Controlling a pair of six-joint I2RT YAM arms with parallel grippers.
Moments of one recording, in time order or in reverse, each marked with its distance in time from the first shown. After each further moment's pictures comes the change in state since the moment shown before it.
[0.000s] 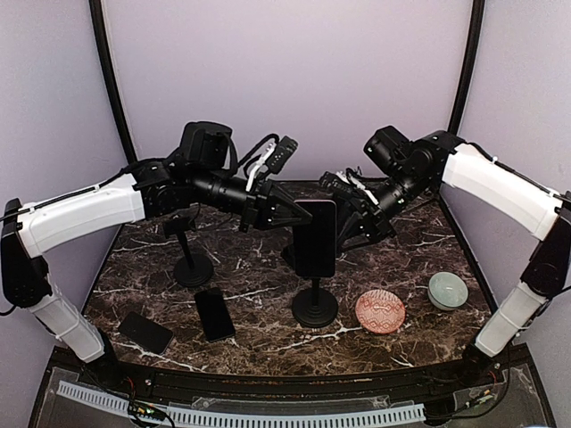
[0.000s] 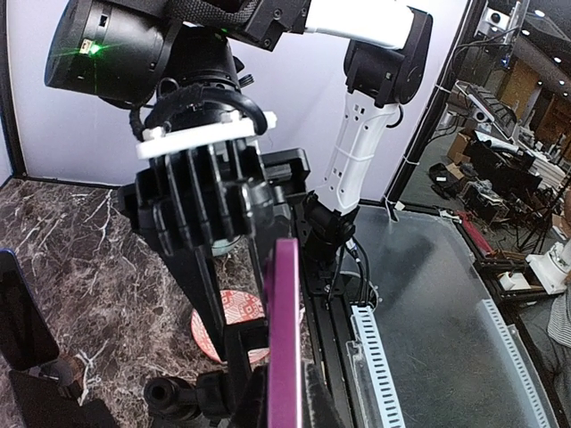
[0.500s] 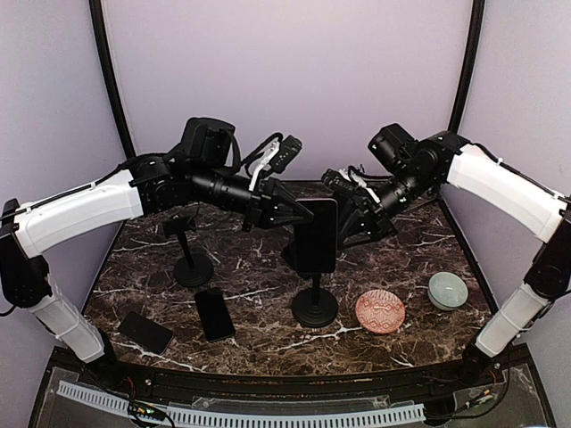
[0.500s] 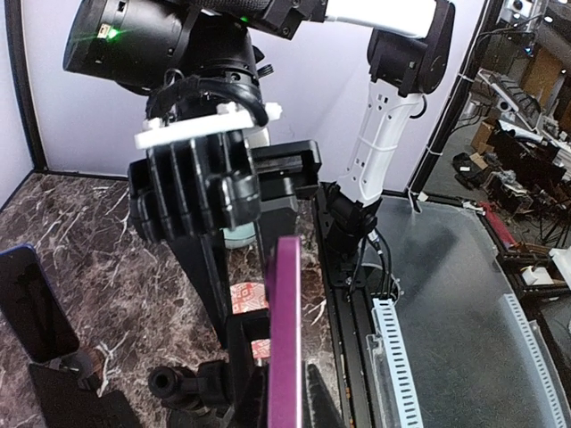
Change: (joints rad) left arm -0.027 -0.005 0.025 -0.057 -0.092 0.034; right arm -0.016 -0.030 -0.027 0.032 0.039 0.034
